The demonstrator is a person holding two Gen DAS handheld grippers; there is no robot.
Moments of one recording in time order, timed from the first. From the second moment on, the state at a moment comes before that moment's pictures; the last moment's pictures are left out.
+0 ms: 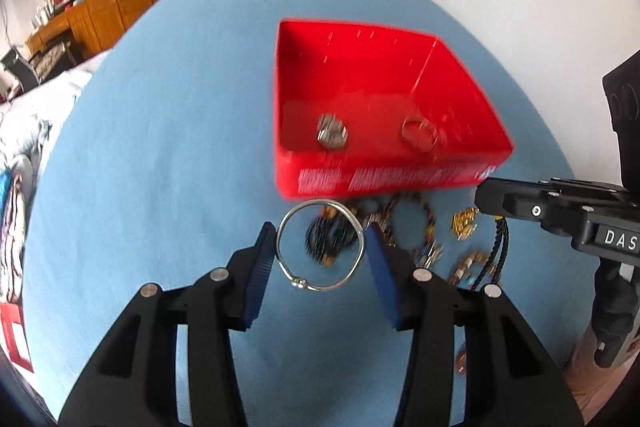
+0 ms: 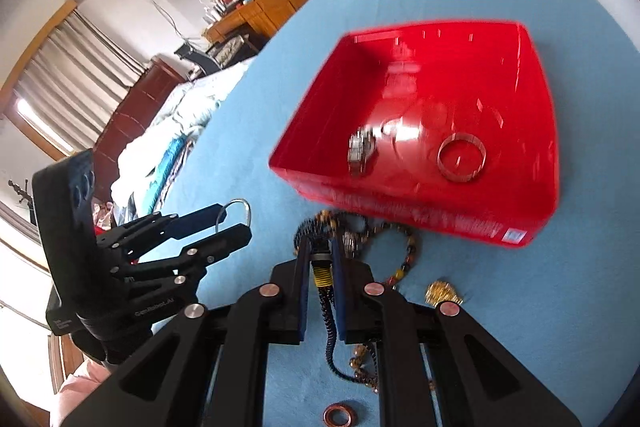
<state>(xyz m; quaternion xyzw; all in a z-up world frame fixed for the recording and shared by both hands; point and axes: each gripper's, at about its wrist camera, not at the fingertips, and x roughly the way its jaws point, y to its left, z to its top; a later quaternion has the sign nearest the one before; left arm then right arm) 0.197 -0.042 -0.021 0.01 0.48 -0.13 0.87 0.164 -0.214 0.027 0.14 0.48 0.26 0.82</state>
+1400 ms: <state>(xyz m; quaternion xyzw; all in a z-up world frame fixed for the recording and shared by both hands) 0.325 -0.076 -0.021 -0.01 0.49 -0.14 0.86 0.254 -0.259 0.023 0.11 0.45 0.16 0.87</state>
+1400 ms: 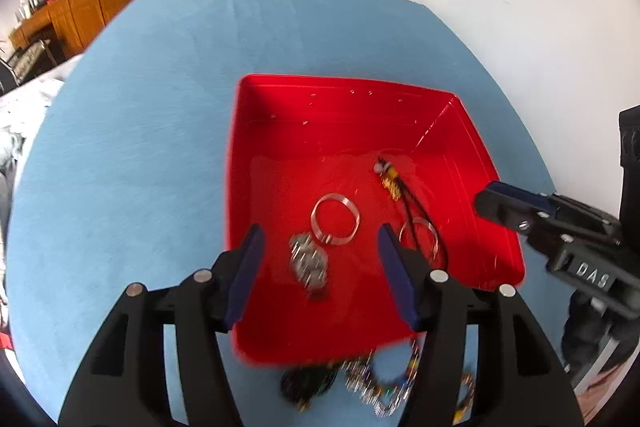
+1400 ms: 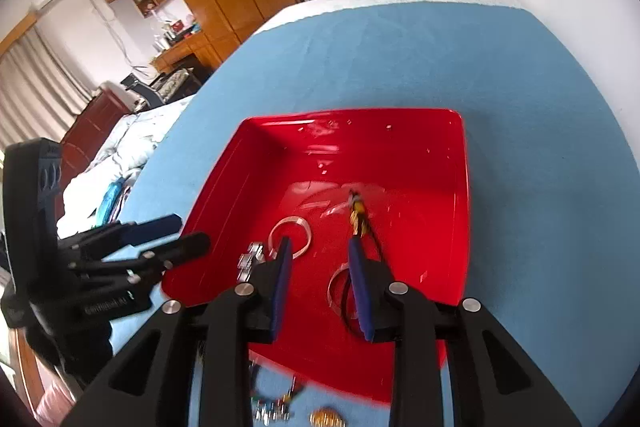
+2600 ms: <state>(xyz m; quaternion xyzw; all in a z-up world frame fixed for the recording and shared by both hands) 0.206 -0.022 -0.082 -0.03 0.53 -0.10 0.84 0.170 -0.248 -0.054 0.07 0.55 0.16 0.81</state>
